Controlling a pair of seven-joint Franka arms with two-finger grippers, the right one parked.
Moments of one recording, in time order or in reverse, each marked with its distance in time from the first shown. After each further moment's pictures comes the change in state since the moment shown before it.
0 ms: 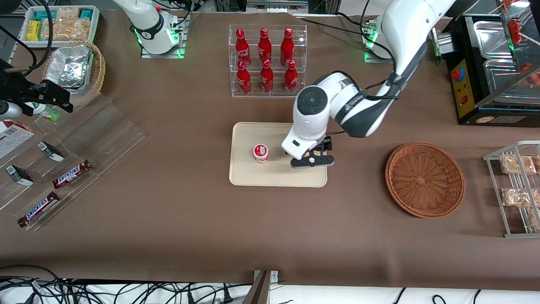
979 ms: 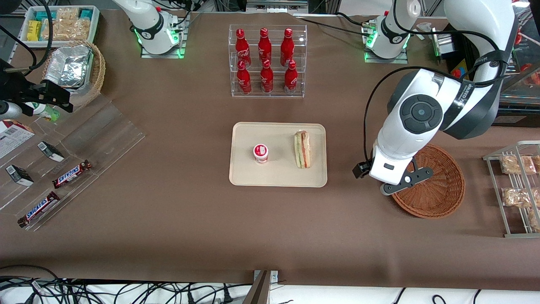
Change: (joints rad) arm 0.242 -0.119 -0.003 0.070 -0.043 -0.169 0.030
